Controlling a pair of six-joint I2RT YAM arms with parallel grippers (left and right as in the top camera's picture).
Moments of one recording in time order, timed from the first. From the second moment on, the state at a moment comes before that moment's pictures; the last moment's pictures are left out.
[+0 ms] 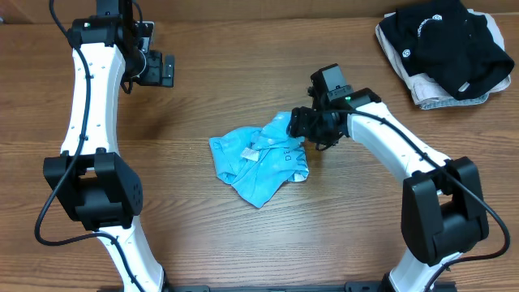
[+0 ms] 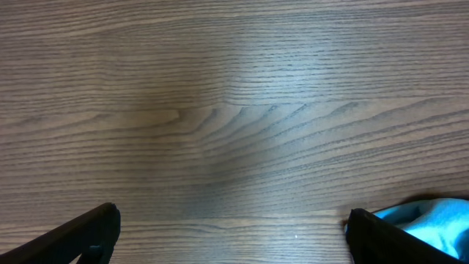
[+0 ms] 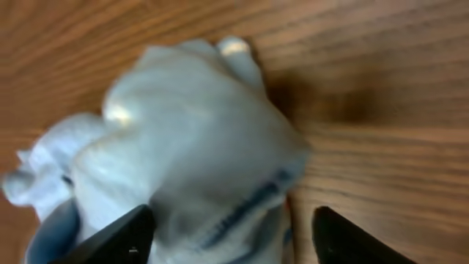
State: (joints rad) left arm 0.06 2.11 2.08 -1.23 0.03 0.08; right arm 0.36 1.88 1.33 -0.70 -0.27 0.52
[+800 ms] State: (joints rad) left arm 0.06 2.11 2.09 -1.23 0.04 0.08; right arm 0.56 1.88 1.40 -0.53 -0.31 0.51
